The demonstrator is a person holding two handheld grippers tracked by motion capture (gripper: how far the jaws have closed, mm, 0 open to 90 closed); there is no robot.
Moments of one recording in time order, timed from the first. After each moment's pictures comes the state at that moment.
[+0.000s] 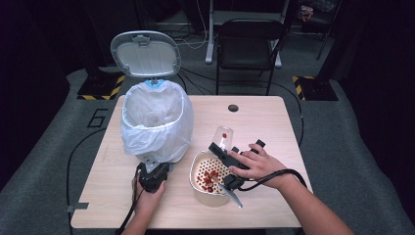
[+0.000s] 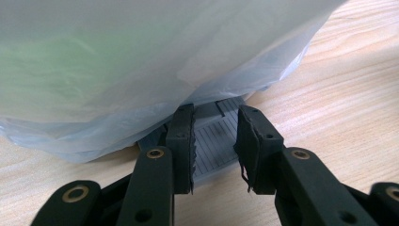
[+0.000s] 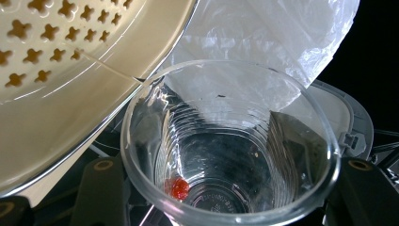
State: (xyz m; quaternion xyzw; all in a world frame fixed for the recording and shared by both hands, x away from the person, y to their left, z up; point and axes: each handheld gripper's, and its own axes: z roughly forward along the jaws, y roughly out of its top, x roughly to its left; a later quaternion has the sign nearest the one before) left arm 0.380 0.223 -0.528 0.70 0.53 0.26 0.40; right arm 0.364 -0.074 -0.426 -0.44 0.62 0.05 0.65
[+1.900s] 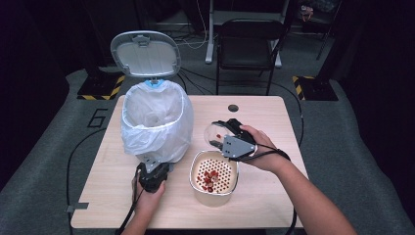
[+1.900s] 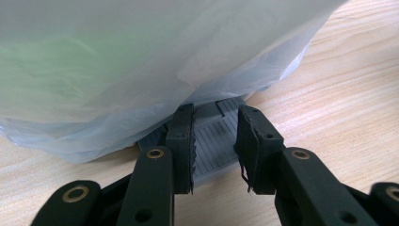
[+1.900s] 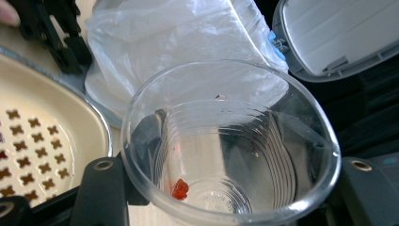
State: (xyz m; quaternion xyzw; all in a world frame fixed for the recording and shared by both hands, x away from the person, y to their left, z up) left arm 0.380 0.222 -0.528 0.70 0.53 0.26 0.40; right arm 0.412 -0.078 -0.353 -0.12 0.81 0.39 0.41
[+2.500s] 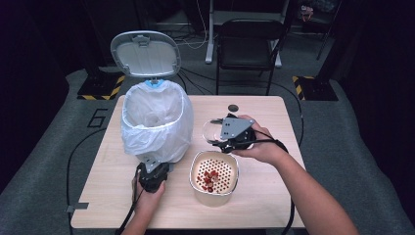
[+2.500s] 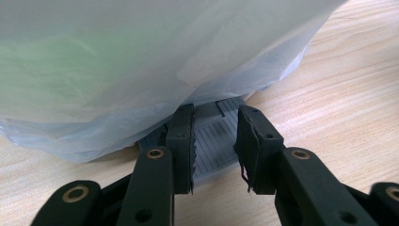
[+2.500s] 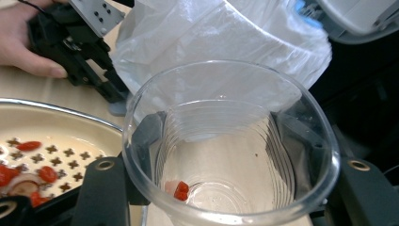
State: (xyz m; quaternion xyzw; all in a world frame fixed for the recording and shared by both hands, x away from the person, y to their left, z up) left arm 0.380 0.223 -0.528 0.70 0.53 0.26 0.40; right arm 0.432 -0.073 -0.331 -0.03 0.87 0.41 0.27
